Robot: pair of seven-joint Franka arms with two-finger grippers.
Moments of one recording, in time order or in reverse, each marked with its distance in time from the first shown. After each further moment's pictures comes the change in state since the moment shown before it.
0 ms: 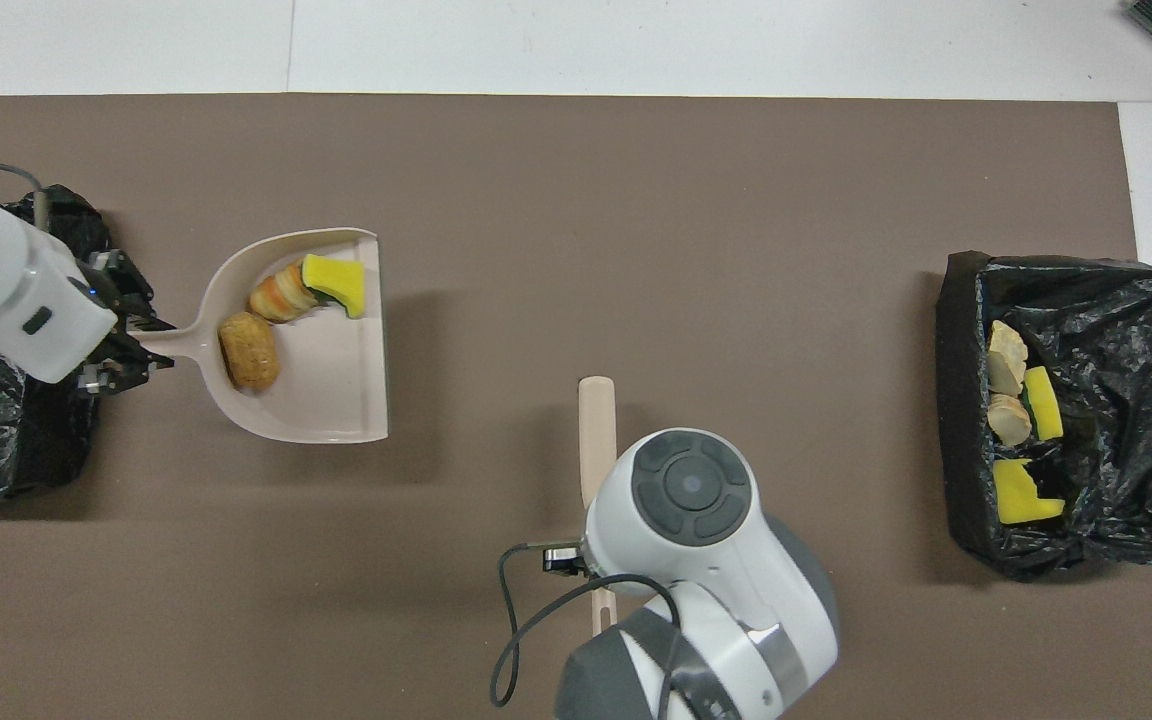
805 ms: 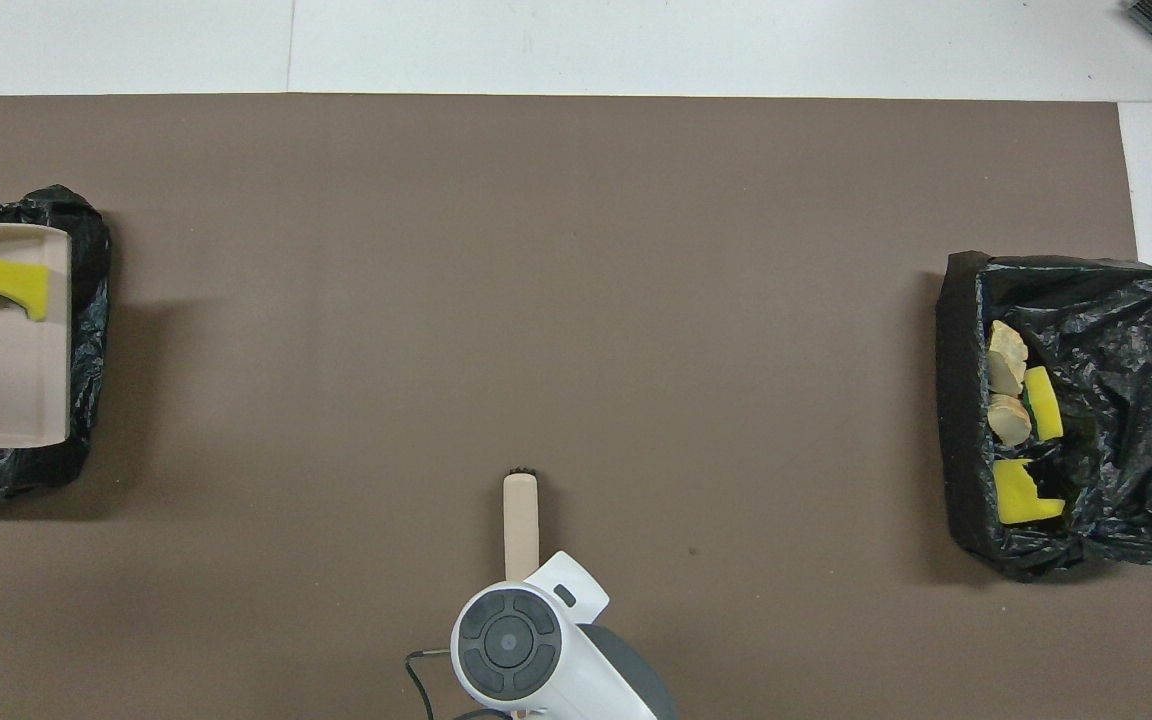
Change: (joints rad) left arm 0.406 0.123 0.001 0.276 0.220 0.002 0.364; right arm 0.252 0.106 -0.003 -0.074 0.000 0.200 0.219
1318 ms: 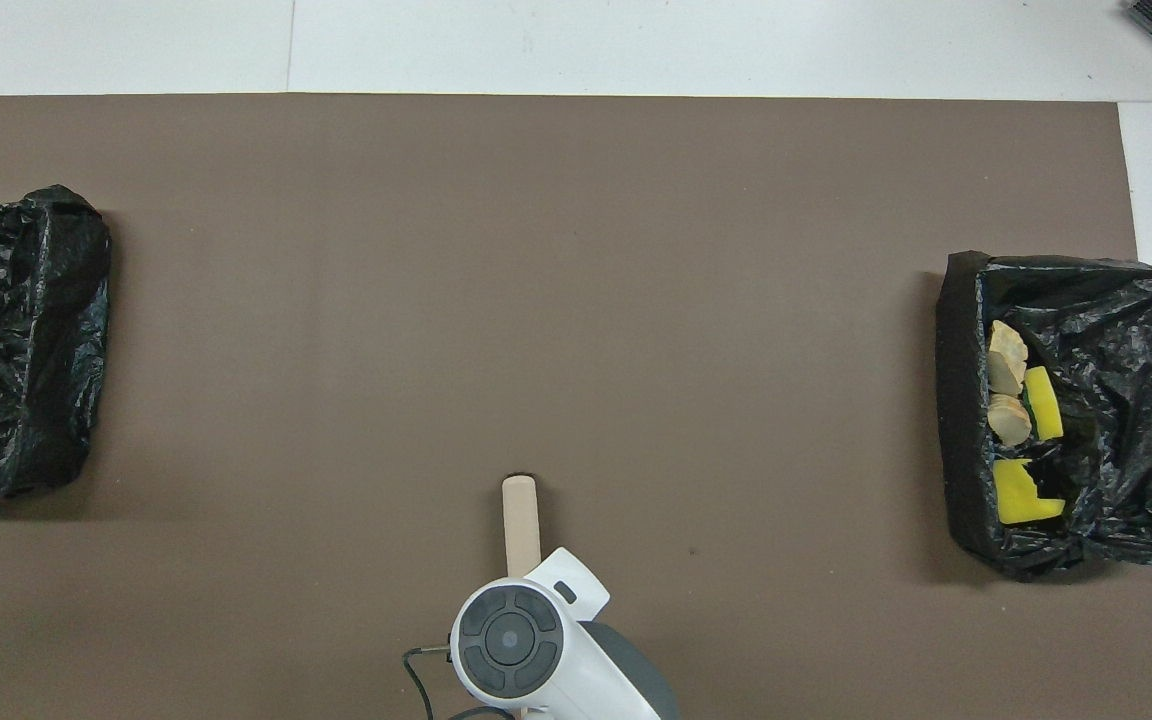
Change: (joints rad) left arm 0.082 0.044 -0.001 0.062 0.108 0.140 0.013; right arm -0.005 -0.008 -0.004 0.017 0.000 -0.015 -0.001
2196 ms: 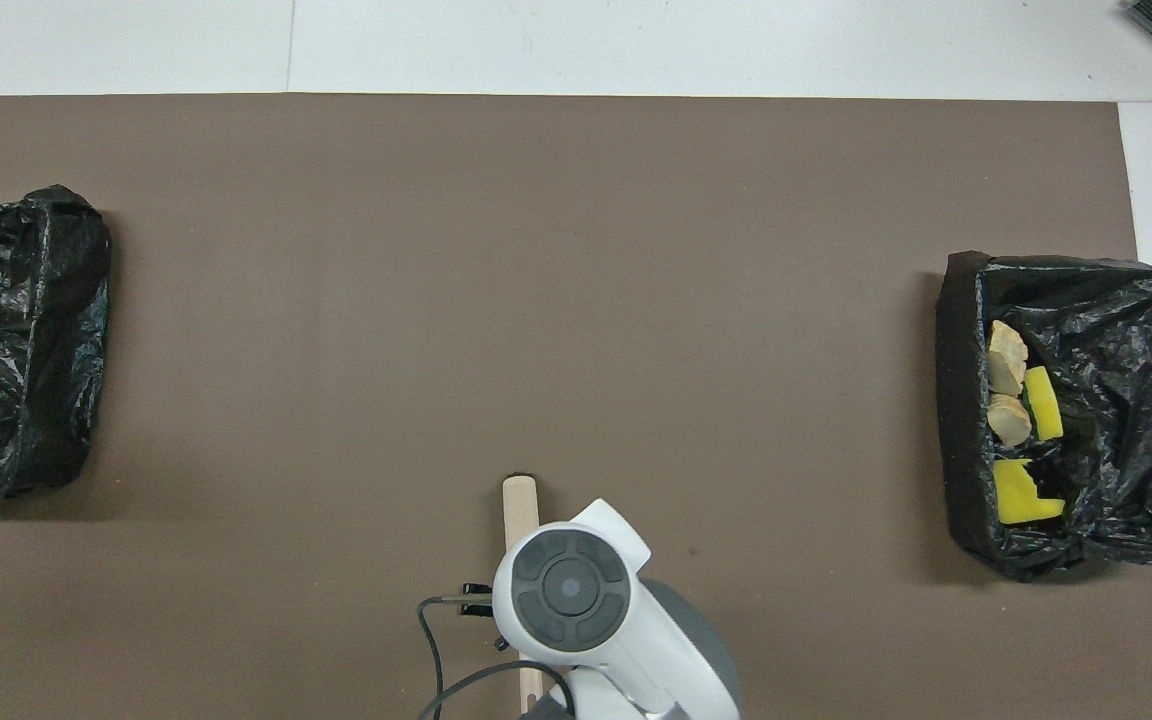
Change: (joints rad) left arm -0.073 0.012 -0.021 0.064 0.408 0.083 -0.002; right arm -0.423 -0.116 -0.018 0.267 -0.148 -0.302 -0.364
